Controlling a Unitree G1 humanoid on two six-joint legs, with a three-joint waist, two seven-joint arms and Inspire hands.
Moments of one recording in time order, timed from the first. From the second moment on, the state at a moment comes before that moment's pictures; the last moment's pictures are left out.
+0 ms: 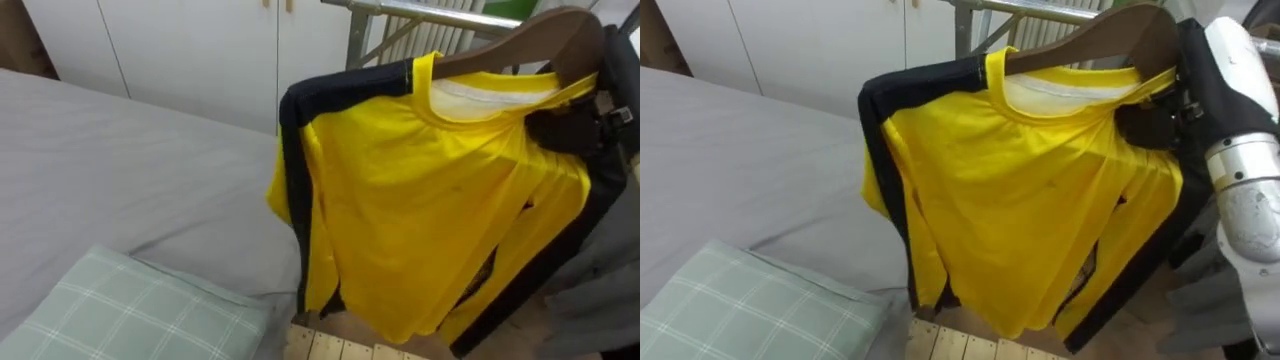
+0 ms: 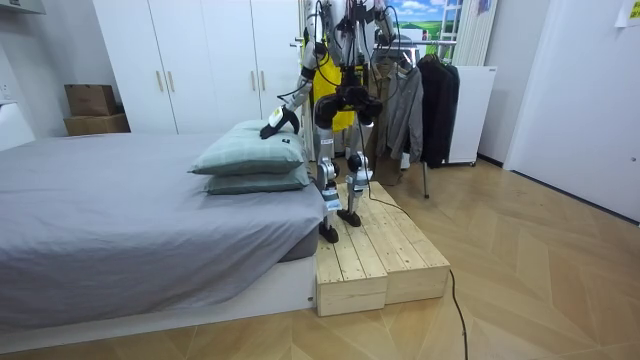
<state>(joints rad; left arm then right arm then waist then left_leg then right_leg) 0.35 0.22 0.18 0.78 0.21 -0.09 0.37 -0.37 -0.64 -0.05 0.13 -0.26 -0.03 -0.03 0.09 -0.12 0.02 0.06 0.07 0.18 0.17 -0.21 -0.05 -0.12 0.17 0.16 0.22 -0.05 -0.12</state>
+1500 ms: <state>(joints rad) 0.34 0.26 0.19 0.75 0.28 -0.09 0.30 -0.58 -0.75 0.05 0.74 0.09 0.03 0.38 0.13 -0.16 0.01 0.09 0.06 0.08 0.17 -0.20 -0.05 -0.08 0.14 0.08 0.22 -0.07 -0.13</state>
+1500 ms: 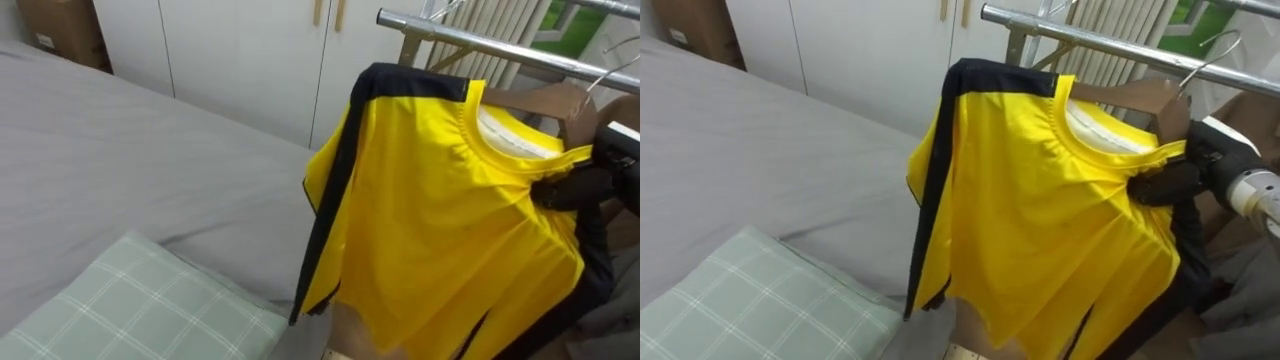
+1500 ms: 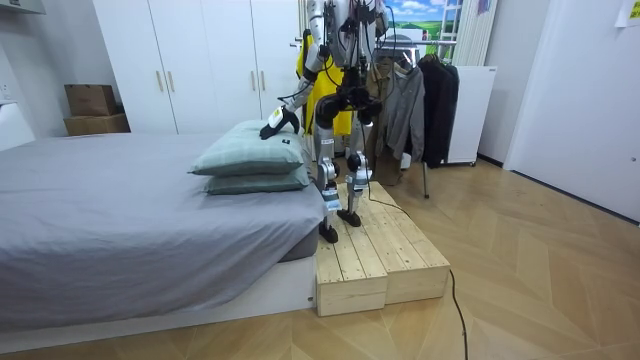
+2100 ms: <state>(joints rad) 0.34 0.26 0.19 0.71 0.27 -0.08 0.29 -0.58 -0.75 0.05 0.91 0.16 0.03 0.42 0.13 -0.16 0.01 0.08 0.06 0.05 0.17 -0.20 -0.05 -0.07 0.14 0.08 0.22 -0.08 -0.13</state>
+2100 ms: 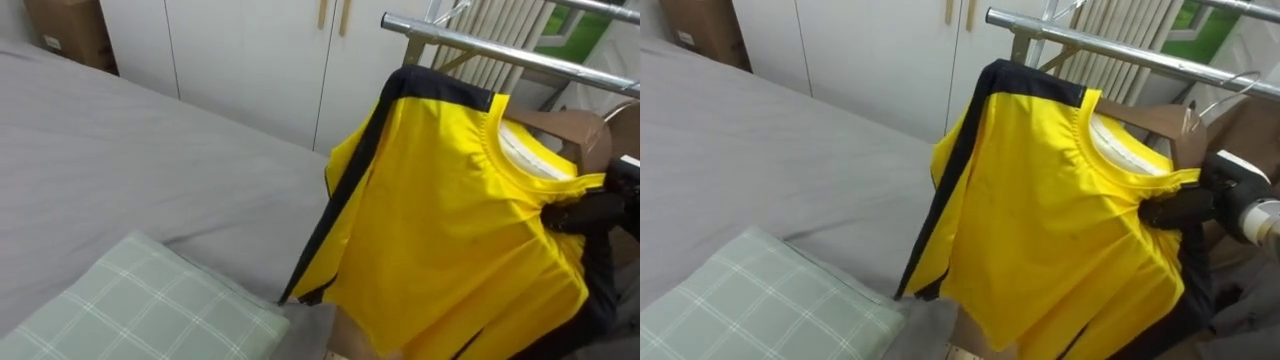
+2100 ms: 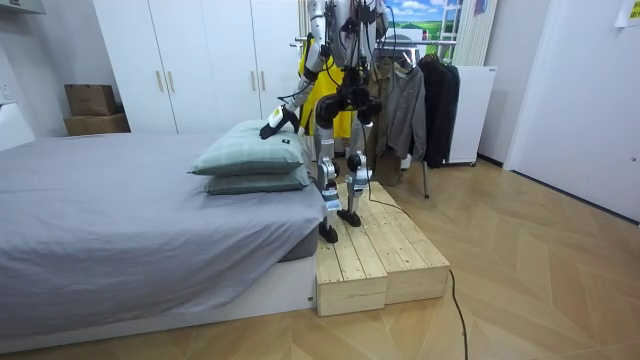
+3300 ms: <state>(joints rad) 0.40 0.27 0.23 0.67 0.27 -0.09 0.25 -0.62 -0.80 0.07 0.95 0.03 0.07 0.43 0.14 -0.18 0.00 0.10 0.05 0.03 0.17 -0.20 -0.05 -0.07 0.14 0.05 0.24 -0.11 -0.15</state>
